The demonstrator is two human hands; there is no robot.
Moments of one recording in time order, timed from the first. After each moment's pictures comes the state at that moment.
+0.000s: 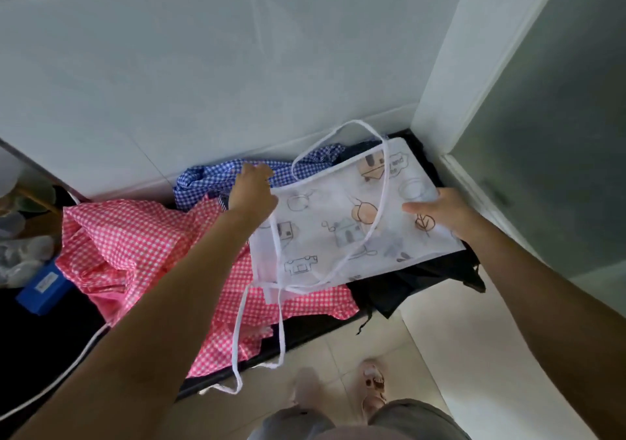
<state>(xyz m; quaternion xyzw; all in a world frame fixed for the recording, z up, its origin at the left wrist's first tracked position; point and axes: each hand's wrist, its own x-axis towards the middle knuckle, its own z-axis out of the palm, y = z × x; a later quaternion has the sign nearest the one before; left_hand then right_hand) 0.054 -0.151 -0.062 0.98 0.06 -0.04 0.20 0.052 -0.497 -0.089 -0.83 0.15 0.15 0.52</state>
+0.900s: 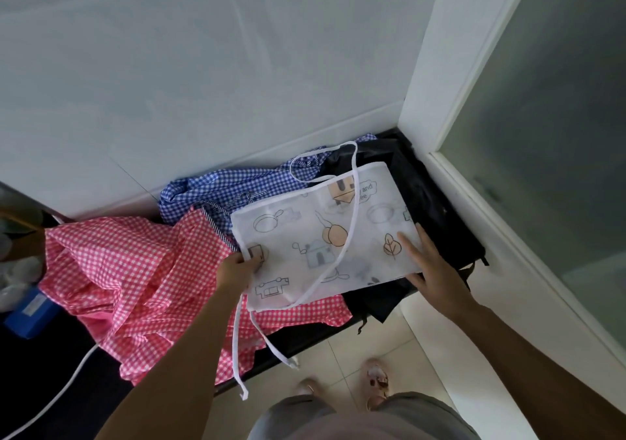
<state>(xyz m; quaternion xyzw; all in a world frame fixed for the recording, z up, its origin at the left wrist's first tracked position) -0.021 -0.143 -0.152 0.81 0.34 -0.12 0.47 -0.047 -0.511 -0.168 -0.95 -0.11 0.02 0.28</state>
